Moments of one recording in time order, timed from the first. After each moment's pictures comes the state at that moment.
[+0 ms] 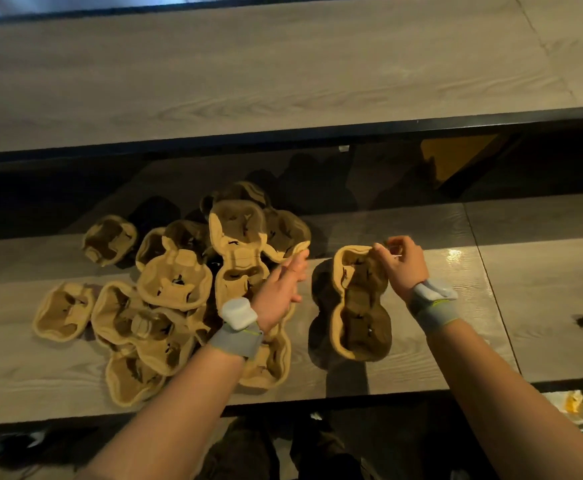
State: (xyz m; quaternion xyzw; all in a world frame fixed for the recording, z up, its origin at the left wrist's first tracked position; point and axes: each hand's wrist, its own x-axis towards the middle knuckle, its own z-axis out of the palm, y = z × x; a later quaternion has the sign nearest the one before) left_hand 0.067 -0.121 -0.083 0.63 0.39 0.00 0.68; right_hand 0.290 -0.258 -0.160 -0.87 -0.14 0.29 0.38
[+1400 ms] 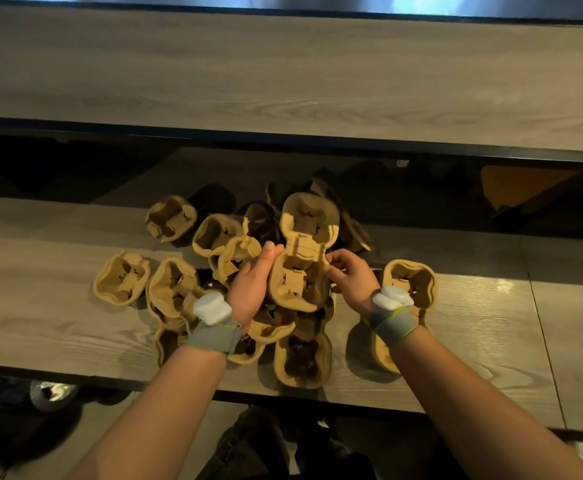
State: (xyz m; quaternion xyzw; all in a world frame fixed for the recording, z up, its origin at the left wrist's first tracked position) left_hand -0.032 -0.064 -0.057 0.54 0.49 0.10 0.68; right_hand 0.148 -0.157 -0.105 -0.74 -0.30 0.45 0.41
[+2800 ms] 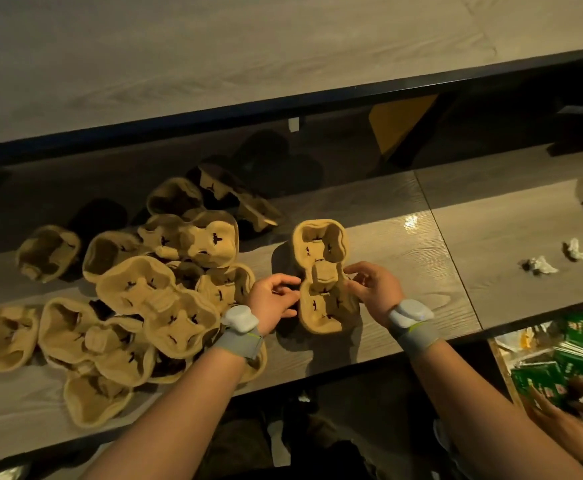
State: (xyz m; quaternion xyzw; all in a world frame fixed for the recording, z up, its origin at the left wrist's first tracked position) left_hand 0.075 -0.169 -0.156 0.60 0.43 -0.03 0.68; right_hand 0.233 -0.340 -0.164 -0.86 -0.24 0.30 0.34
